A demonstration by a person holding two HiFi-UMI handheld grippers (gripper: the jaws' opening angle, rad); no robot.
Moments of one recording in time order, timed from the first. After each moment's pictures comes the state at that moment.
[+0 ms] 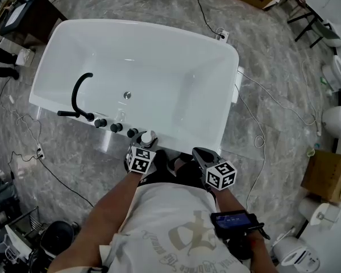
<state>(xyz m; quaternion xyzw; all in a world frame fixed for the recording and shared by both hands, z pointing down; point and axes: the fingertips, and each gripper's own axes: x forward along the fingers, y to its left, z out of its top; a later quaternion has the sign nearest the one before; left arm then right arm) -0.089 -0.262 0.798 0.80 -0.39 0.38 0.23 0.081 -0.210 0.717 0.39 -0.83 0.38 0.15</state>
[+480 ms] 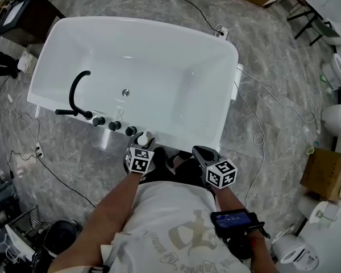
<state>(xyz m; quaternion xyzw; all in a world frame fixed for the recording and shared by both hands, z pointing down) -0.102 -0.253 0.821 0.78 -0.42 0.39 0.25 0.085 -0.212 0.720 0.39 -0.82 0.39 0.15</state>
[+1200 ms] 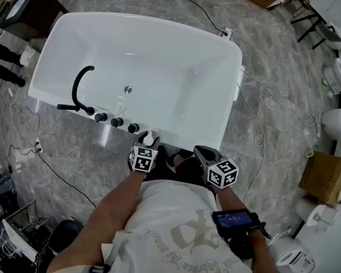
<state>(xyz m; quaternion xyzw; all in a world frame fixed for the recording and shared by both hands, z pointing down) -0.089 -0.244 0.824 0.78 -0.43 0.36 0.27 0.082 -0.206 0.720 0.37 -0.83 0.39 0.16</state>
